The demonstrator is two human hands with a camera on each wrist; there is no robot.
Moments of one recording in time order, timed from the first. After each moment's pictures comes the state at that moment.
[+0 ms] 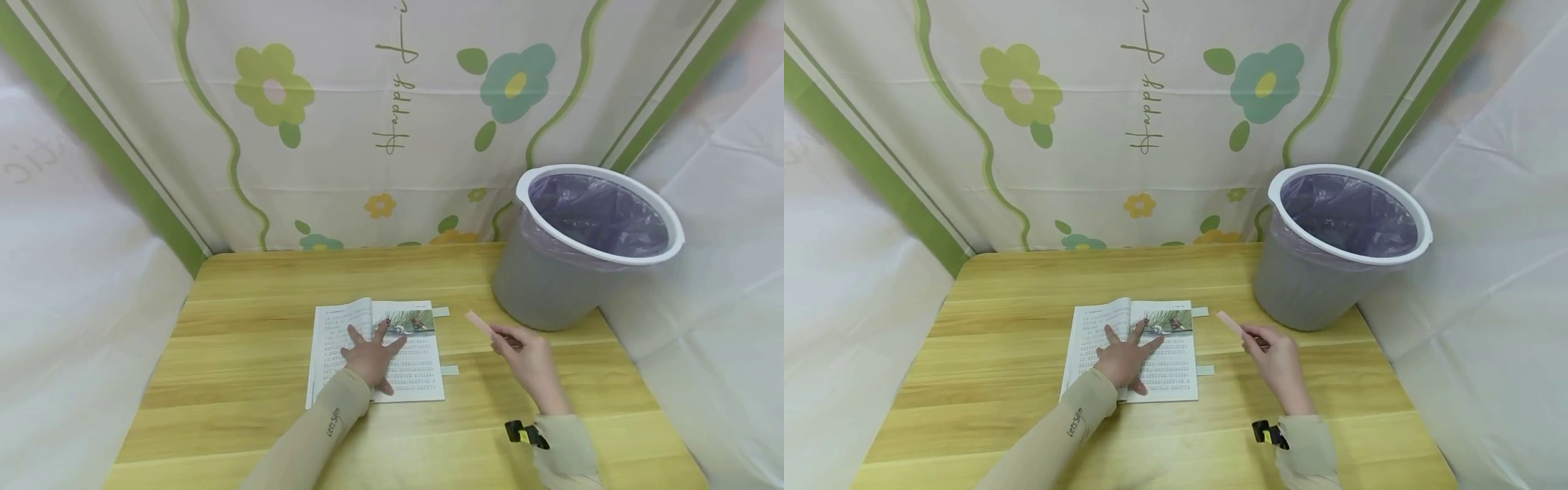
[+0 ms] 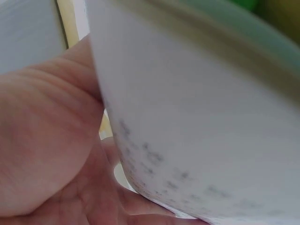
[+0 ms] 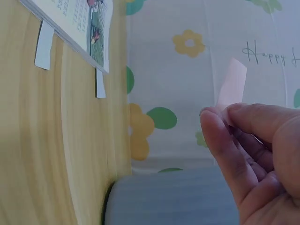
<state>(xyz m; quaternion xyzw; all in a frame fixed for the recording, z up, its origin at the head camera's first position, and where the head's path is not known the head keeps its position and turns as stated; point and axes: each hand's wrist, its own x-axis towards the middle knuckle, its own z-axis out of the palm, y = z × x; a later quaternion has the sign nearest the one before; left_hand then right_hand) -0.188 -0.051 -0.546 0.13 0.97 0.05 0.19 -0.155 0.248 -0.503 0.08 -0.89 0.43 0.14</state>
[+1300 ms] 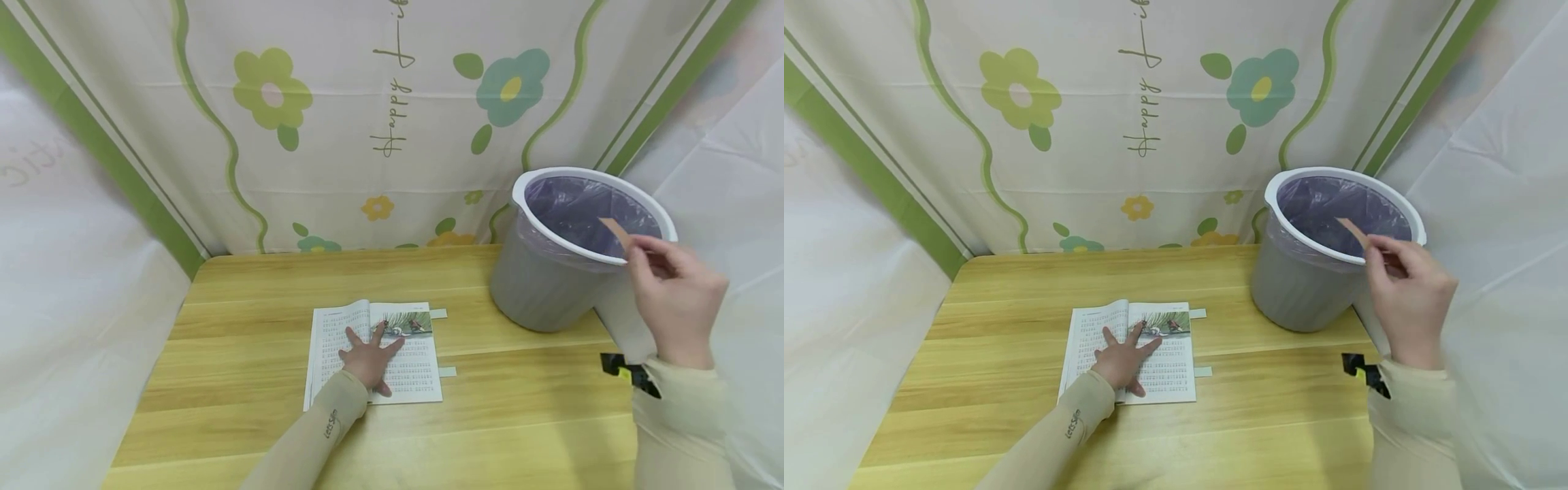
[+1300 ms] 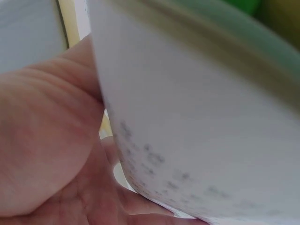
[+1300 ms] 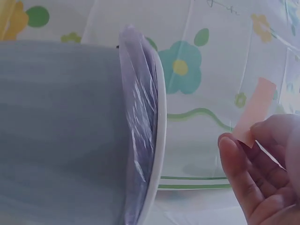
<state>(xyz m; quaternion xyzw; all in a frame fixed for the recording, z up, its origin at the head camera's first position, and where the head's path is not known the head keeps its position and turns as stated) -0.187 -0.050 -0.549 0.13 0.97 0.07 0.19 -0.172 0.332 -0.332 0.05 -0.79 0.36 0.48</state>
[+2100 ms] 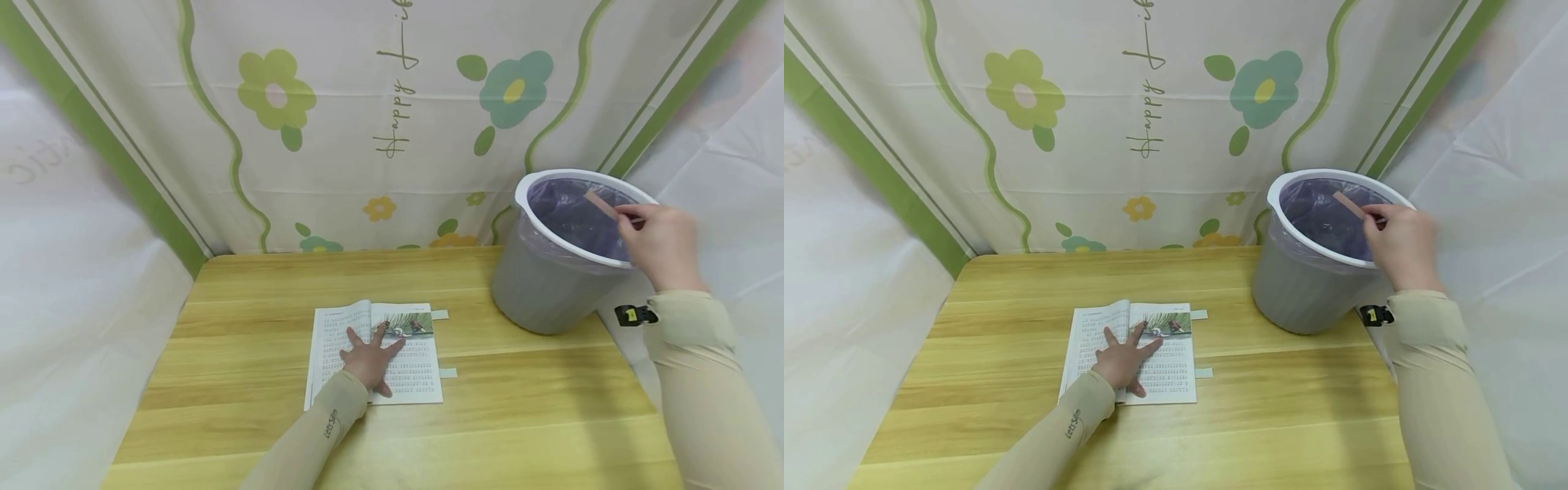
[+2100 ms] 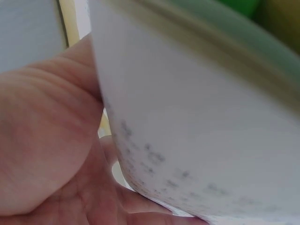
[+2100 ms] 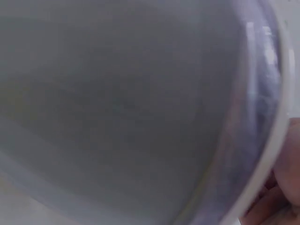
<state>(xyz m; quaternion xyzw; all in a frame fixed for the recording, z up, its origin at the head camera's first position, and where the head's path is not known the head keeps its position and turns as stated) -0.186 -0.052 -0.544 0.12 0.97 0.07 0.19 -0.261 0.385 -0.315 0.05 -0.94 0.15 0.31</state>
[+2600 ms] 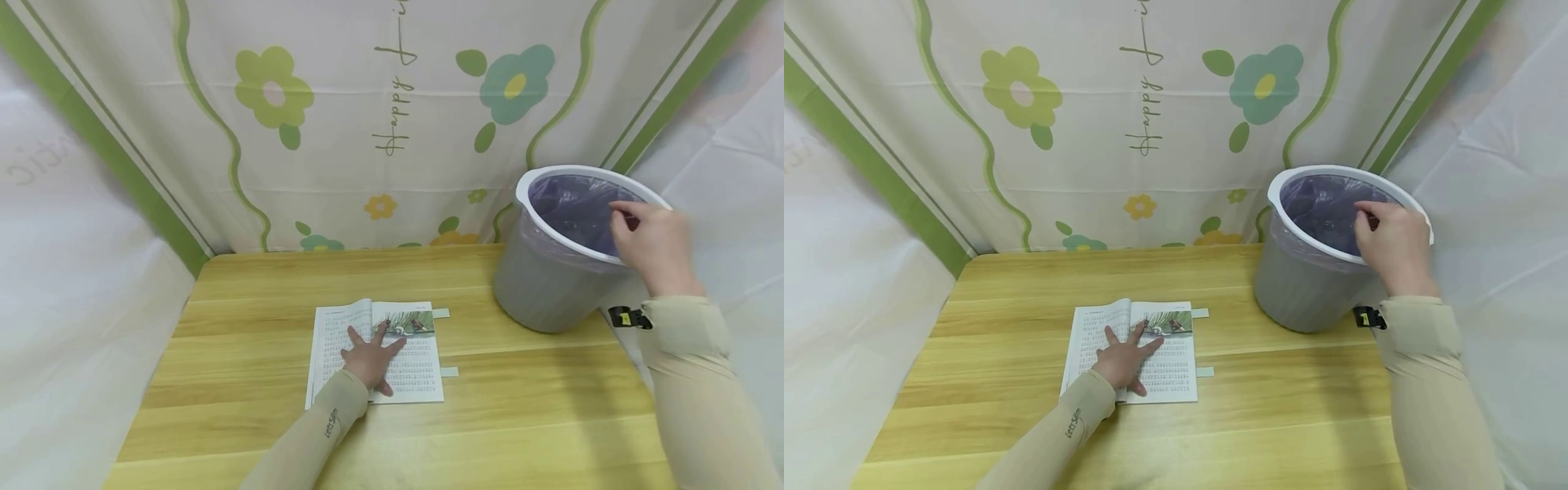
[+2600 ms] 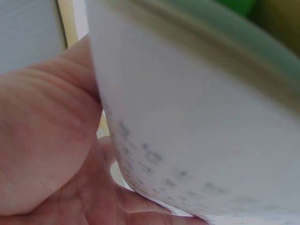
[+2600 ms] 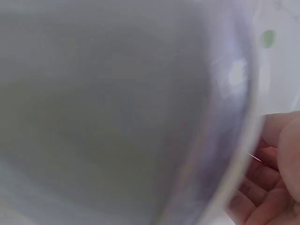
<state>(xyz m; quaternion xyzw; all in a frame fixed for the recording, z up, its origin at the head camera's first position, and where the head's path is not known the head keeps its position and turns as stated) -0.186 -0.050 -0.544 0.12 0.97 0.07 0.19 -0.255 0.368 -0.319 0.07 -0.92 0.17 0.35</state>
